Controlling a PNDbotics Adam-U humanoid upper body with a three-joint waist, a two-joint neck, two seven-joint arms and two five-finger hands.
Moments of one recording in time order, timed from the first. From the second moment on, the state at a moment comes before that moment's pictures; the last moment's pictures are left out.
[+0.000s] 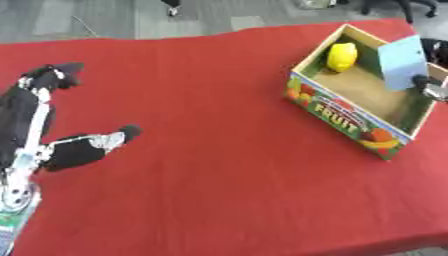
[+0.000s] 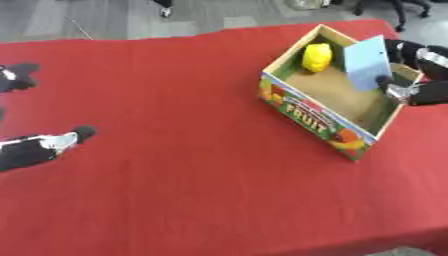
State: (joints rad) left arm -0.42 0.44 -0.33 -1.86 -0.75 0.32 0.17; right arm -0.46 -0.85 -0.14 -1.21 0.06 -0.47 0.59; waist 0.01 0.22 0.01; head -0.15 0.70
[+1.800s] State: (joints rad) left arm -0.42 0.44 -0.33 -1.85 -0.76 0.32 0.18; right arm -0.49 -0.89 -0.11 -1.21 0.13 -0.60 0.41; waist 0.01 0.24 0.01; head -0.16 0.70
